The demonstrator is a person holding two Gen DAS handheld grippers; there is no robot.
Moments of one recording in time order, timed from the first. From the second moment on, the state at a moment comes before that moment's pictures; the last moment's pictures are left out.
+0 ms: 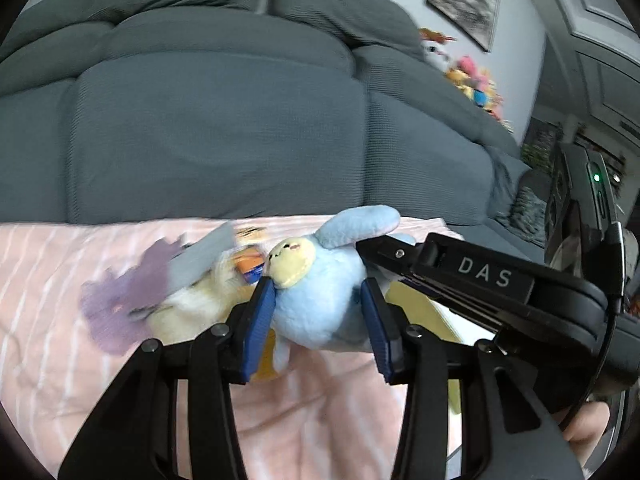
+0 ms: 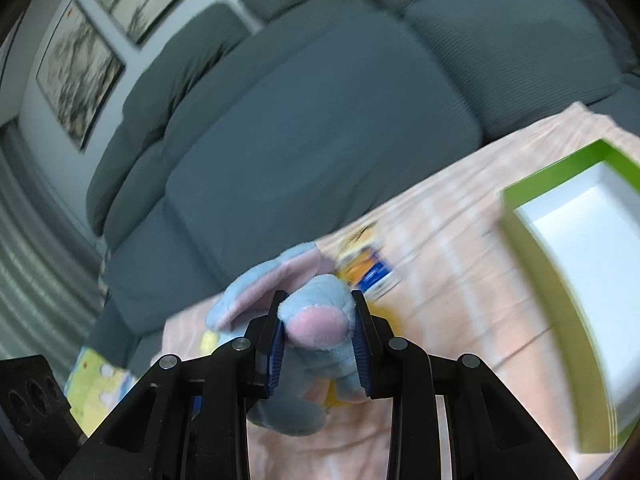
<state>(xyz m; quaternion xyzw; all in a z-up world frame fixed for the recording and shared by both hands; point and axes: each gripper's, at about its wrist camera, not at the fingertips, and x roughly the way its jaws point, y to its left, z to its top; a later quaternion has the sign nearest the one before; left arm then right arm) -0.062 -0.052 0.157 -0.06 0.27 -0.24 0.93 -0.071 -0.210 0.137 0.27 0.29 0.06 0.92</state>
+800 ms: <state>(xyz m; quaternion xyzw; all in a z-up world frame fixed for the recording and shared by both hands) -0.031 -0.234 0.125 0.03 0.31 -0.40 0.86 -0.134 -0.390 0.111 0.37 0.26 -0.16 0.88</state>
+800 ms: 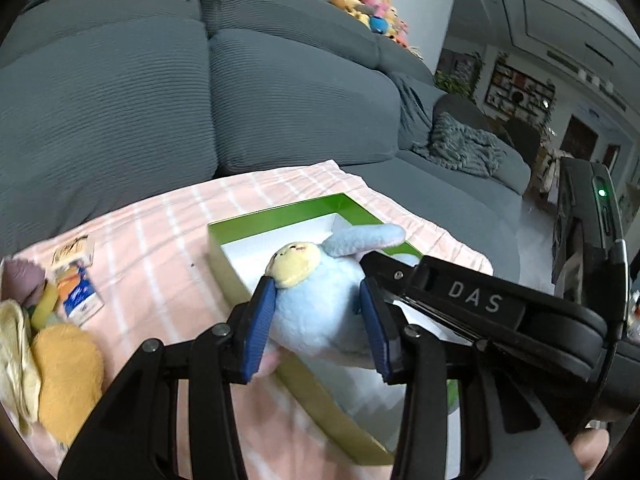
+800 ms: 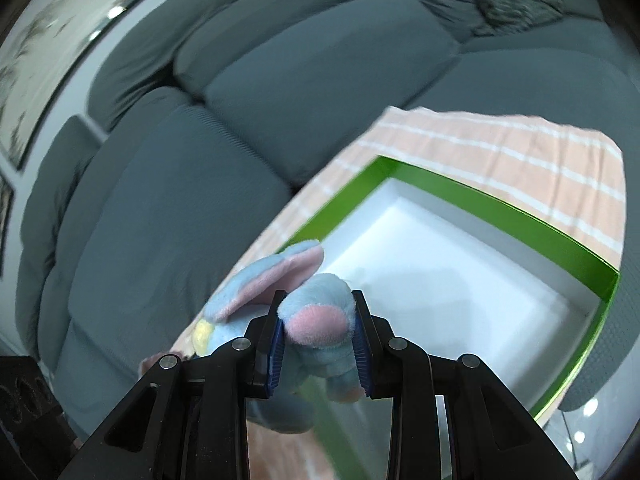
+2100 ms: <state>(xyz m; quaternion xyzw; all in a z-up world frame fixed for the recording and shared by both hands) 0.006 -0.039 0.124 0.00 0.33 -0.16 0.93 -0.091 -0.349 0.079 0.25 0.36 -0.31 0.84</state>
